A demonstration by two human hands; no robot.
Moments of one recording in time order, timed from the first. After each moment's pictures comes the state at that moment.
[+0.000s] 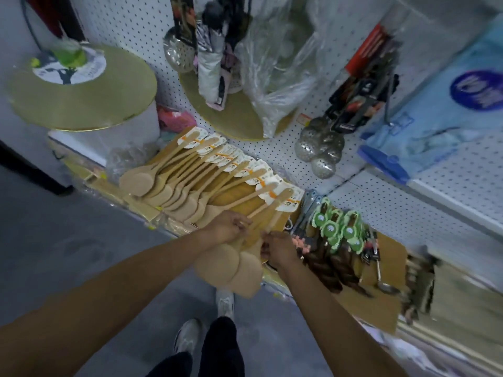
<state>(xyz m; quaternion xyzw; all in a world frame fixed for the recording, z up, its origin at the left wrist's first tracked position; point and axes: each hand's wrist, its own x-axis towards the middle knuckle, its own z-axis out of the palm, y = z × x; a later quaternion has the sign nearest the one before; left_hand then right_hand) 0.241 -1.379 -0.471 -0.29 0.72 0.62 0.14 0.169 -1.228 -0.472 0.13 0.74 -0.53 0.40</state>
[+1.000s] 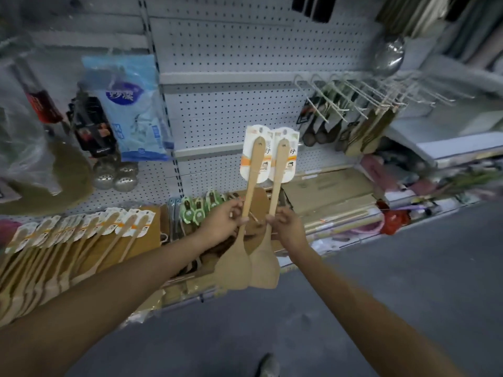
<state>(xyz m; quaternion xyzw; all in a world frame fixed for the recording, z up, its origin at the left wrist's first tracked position) 0.167 -0.998 -0.301 0.04 0.82 0.55 0.13 0.188 -0.807 -0.306 0.14 0.72 -0.68 0.05</state>
